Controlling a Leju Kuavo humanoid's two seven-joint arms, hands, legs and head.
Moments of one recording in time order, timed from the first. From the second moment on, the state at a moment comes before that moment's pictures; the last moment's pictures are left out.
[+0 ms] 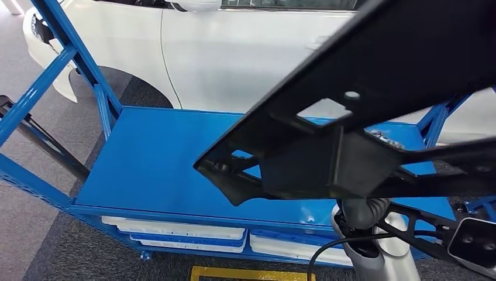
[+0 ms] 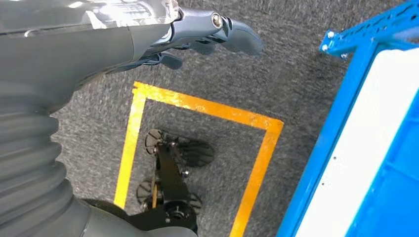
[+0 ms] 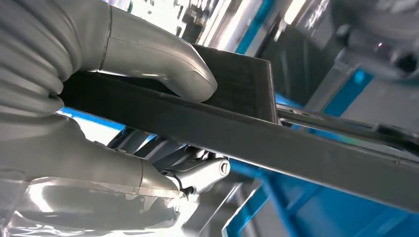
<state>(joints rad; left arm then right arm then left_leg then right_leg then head) -0.06 -0.04 0.94 -0.21 -0.58 0.07 -0.42 -0.34 -0.04 0.39 -2.02 -0.22 0.25 -0.64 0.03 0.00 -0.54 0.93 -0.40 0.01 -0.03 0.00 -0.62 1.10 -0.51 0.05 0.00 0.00</state>
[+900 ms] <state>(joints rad) -0.07 -0.04 0.95 -0.22 -0.60 0.07 -0.40 -0.39 -0.09 0.40 -2.01 -0.20 0.29 -0.65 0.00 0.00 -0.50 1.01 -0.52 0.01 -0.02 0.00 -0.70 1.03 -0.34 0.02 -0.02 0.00</state>
